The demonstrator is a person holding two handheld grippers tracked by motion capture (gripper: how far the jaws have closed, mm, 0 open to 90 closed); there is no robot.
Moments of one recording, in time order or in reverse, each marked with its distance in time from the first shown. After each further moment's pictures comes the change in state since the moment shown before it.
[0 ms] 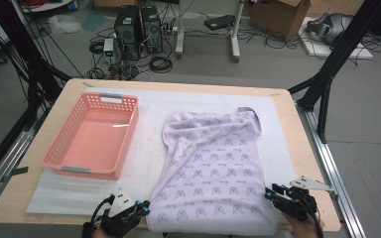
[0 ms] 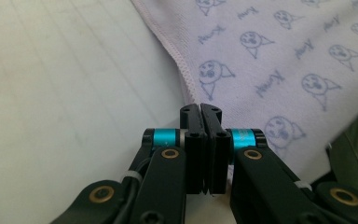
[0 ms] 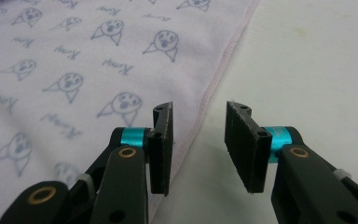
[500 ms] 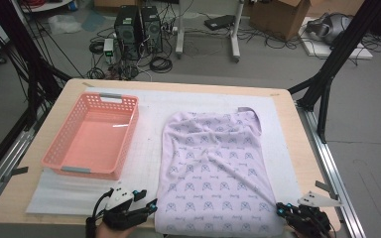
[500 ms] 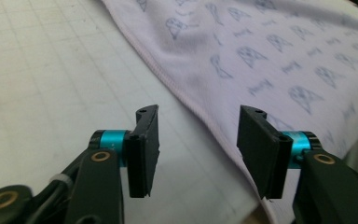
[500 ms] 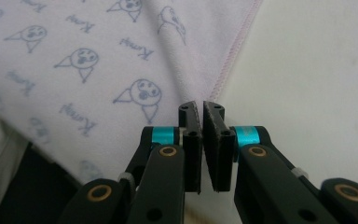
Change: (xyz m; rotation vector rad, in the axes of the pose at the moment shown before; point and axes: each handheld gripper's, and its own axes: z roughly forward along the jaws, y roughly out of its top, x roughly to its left) left arm 0.008 0.019 0.026 -0.090 -0.053 -0.077; right arm 0.001 -0.031 -0.044 0.097 0.017 -0.080
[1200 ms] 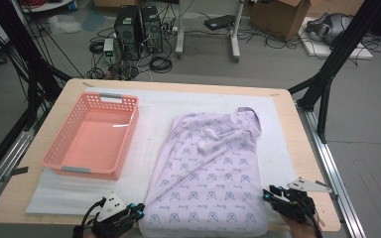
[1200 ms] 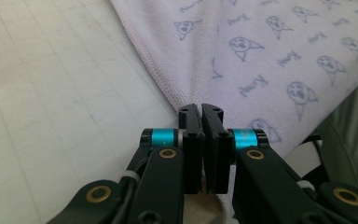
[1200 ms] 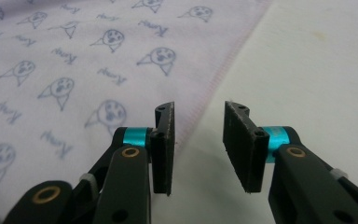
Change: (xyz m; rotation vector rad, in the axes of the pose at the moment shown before) left arm -0.002 -0.018 -0.034 0.060 0.007 0.072; right arm 0.006 0.036 0.040 -0.096 -0.004 0.054
